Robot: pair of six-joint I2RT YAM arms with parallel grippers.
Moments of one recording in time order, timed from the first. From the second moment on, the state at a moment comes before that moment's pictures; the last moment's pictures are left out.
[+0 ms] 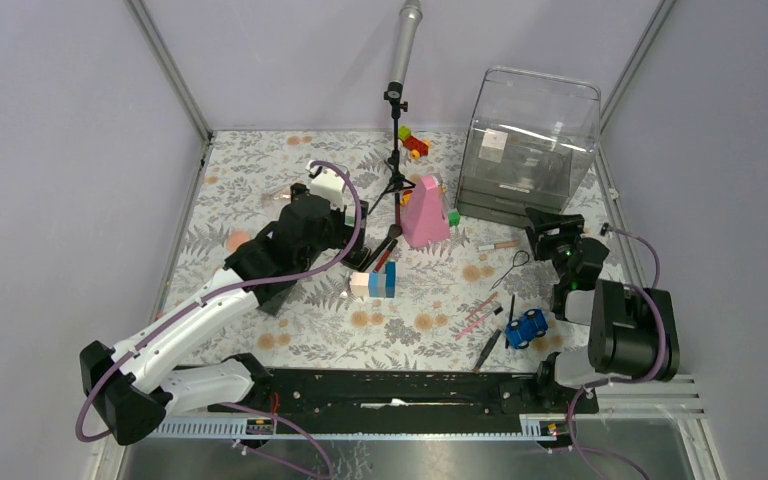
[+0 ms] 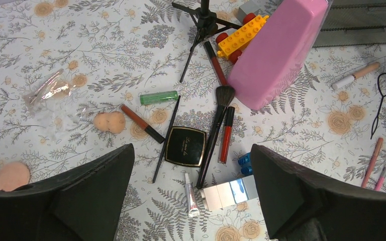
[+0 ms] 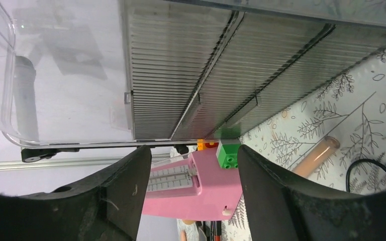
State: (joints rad) left arm -0.76 1.08 1.02 -0.38 -0.38 -0.20; right arm -0.22 1.40 0.25 0.97 -0.30 1.30
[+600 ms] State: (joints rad) left arm -0.76 1.08 1.02 -0.38 -0.37 -0.19; right arm -0.16 1.84 0.31 1.39 -0.33 1.47
